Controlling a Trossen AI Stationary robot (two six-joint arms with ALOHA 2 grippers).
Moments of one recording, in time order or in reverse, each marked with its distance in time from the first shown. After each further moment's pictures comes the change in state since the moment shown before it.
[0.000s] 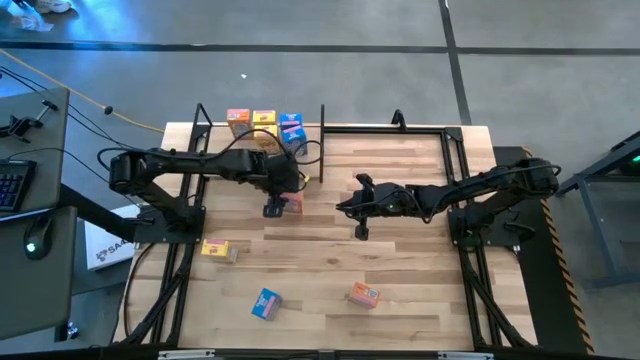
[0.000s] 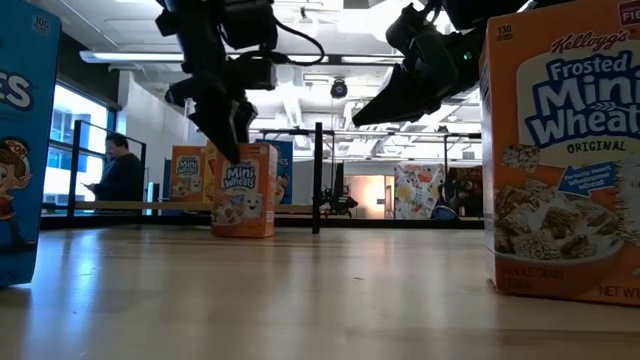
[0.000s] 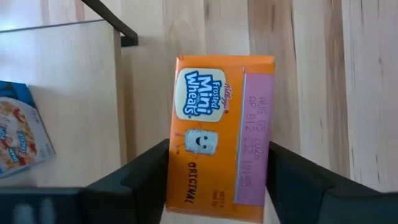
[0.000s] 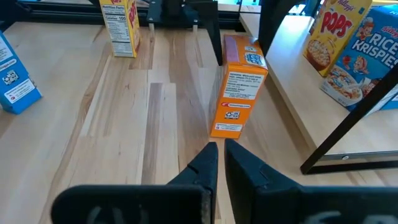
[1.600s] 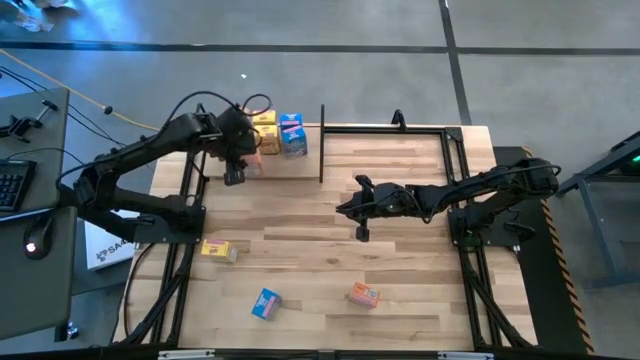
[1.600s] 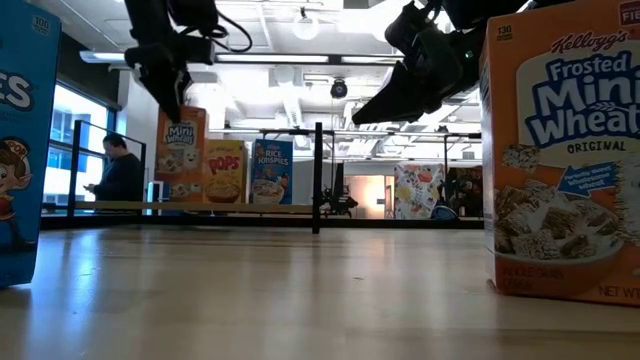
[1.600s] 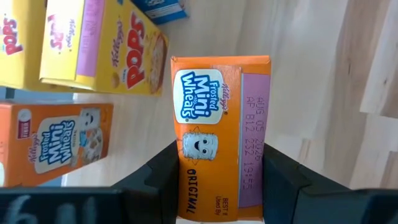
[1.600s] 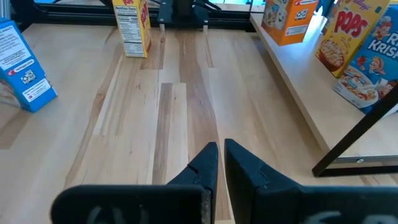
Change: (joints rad) left arm 0.383 -0.311 0.060 -0.398 -0.031 0.140; right arm 0.000 0.000 0.000 0.000 -0.041 0.004
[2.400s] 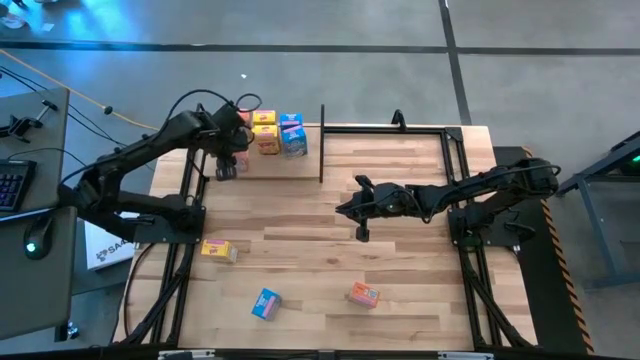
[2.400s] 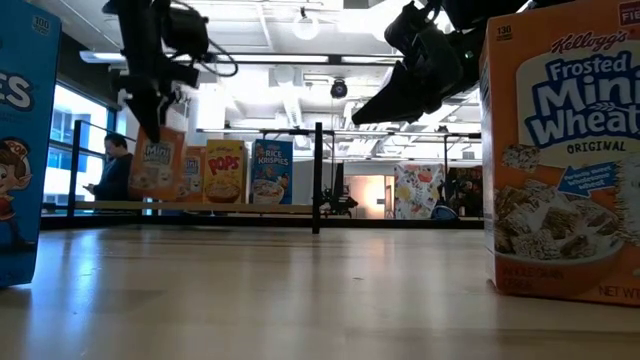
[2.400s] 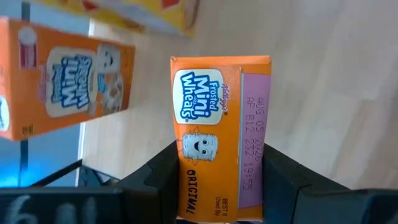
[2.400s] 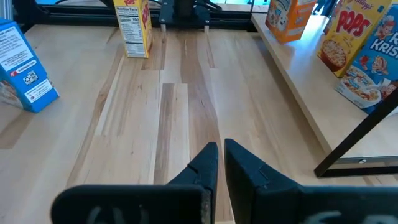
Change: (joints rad) left arm 0.143 0.000 -0.087 0.007 -0.088 0.106; right arm 0.000 0.002 0.000 0.003 -0.008 0.003
